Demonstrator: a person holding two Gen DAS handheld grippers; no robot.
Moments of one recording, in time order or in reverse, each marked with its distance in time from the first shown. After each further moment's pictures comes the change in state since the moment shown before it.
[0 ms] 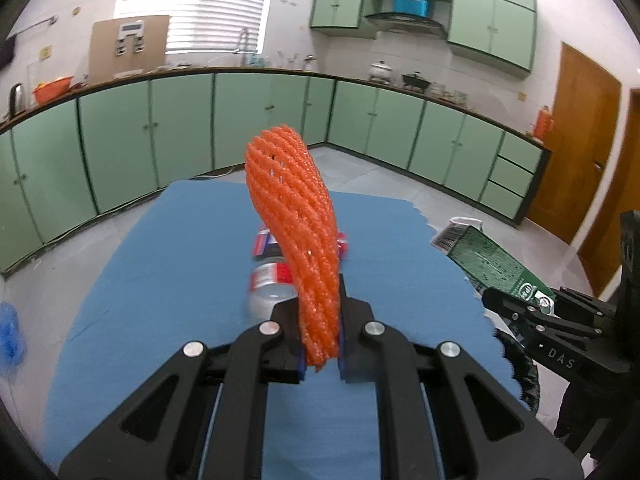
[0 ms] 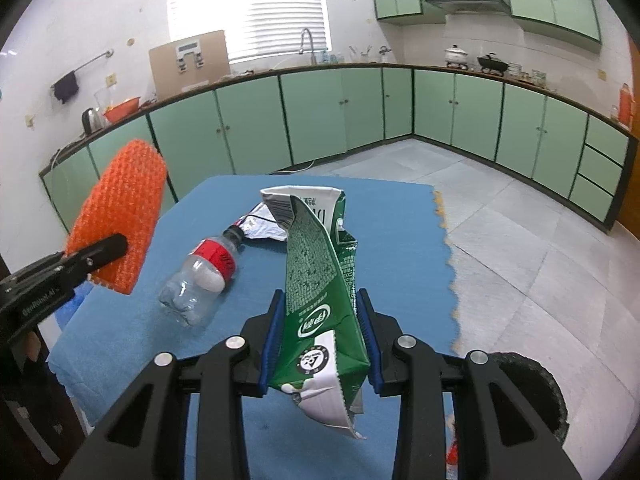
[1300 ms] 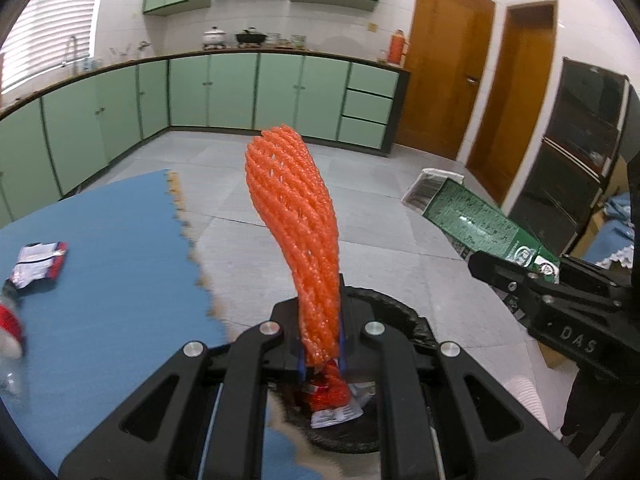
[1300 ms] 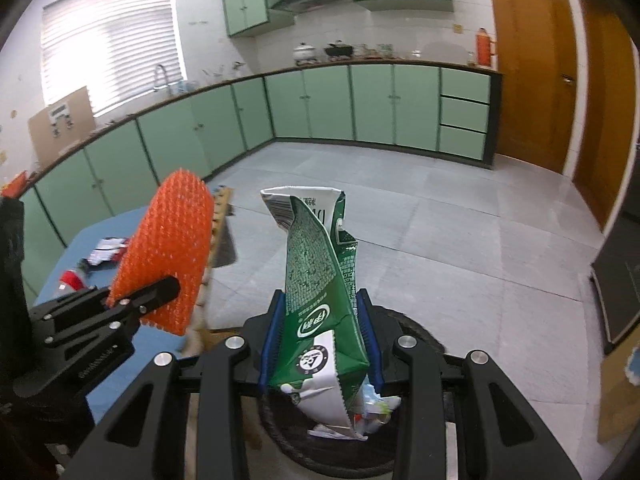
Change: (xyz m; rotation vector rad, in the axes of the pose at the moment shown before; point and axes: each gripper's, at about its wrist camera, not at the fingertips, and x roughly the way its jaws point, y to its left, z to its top) left arm 0.093 -0.263 -0.054 0.301 0.140 -0.438; right arm -0.104 -0.194 -0.066 0.299 -0.028 -0.379
